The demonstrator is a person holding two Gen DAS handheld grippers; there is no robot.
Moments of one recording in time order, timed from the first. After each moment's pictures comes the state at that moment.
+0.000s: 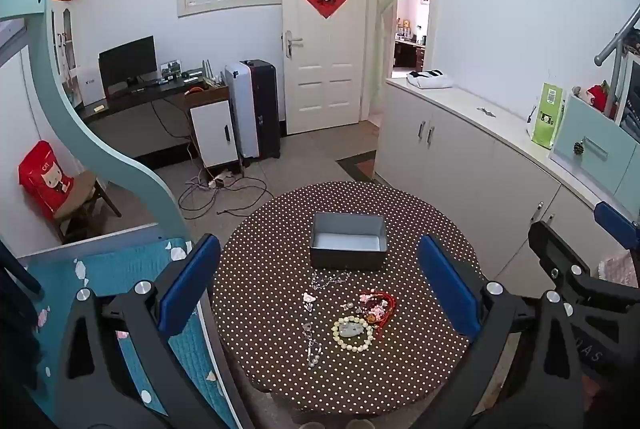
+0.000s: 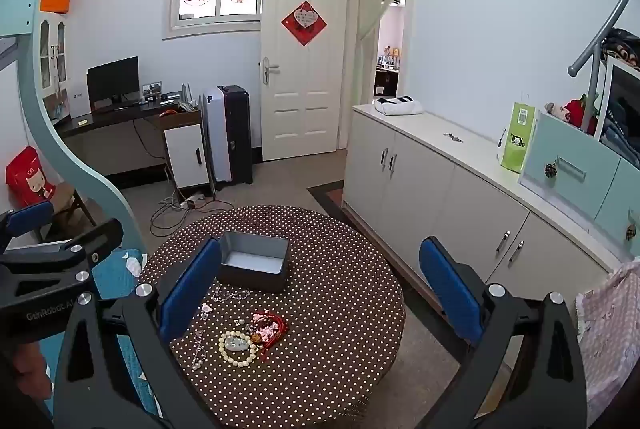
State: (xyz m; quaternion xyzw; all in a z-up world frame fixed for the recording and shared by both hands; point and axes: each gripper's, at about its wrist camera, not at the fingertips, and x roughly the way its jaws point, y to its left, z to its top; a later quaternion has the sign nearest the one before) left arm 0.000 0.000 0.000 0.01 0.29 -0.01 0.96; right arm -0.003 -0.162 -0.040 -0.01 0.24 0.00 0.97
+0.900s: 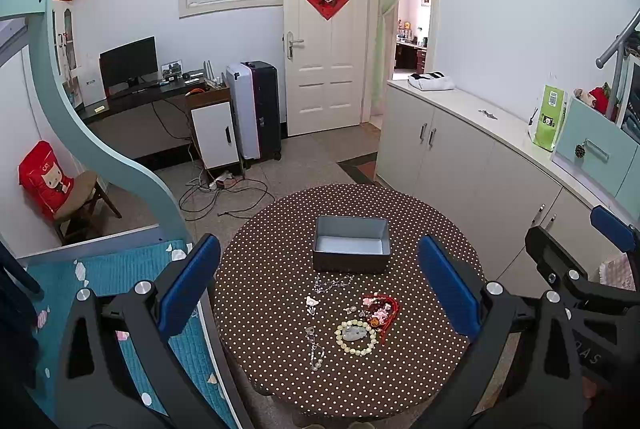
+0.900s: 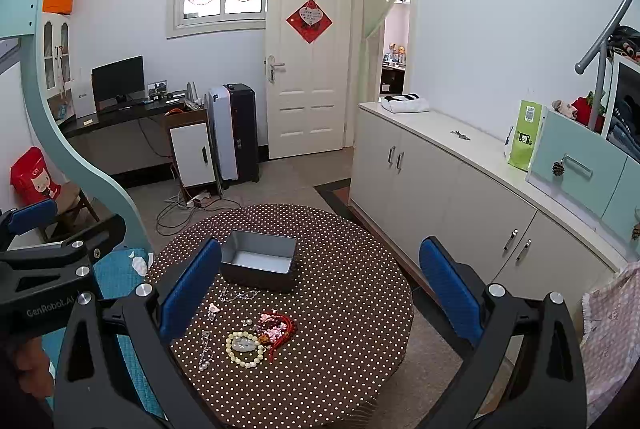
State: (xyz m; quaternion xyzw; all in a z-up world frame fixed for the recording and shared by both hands) left arm 0.002 0.005 0.000 0.00 0.29 -0.01 0.96; right arm 0.003 -0.156 -0.045 -0.01 0.24 0.01 0.97
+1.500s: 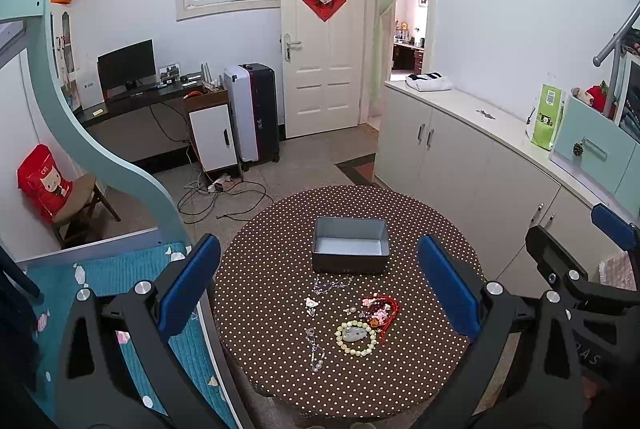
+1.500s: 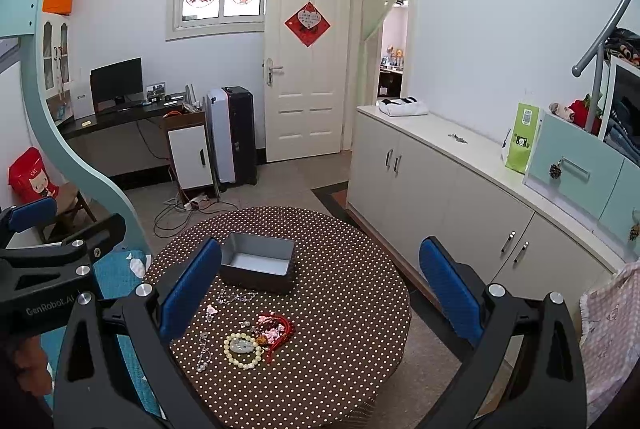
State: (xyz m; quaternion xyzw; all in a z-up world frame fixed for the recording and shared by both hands) left arm 0.002 0.007 -0.002 0.01 0.29 -0.01 0.96; right arm 0.000 -0.157 -0.046 -0.02 0.23 0.01 0.97
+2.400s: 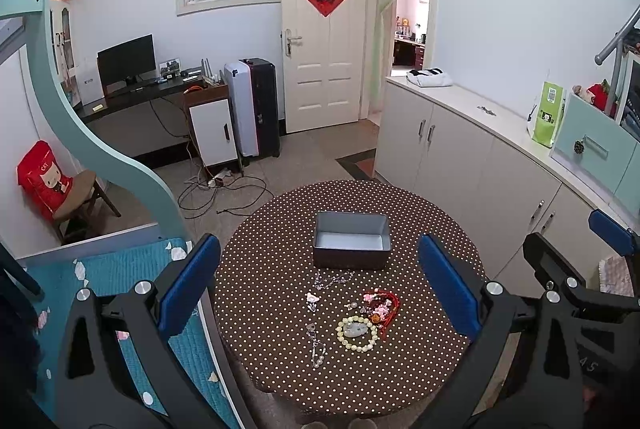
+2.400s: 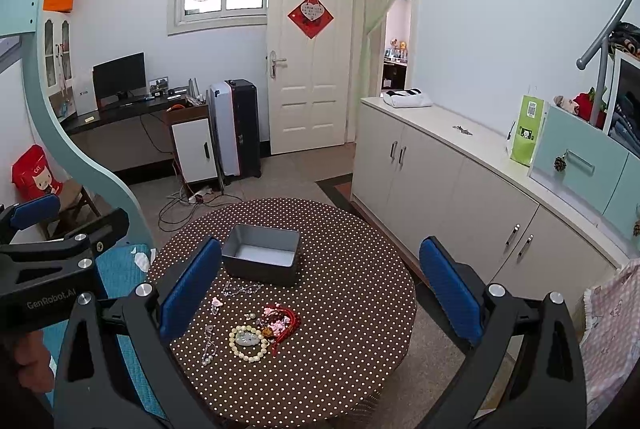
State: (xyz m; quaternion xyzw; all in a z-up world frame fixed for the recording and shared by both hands) left arm 0.004 0.009 -0.003 0.00 0.30 -0.01 0.95; right arm 0.002 -0.154 -0.045 -0.01 0.25 0.02 0.97
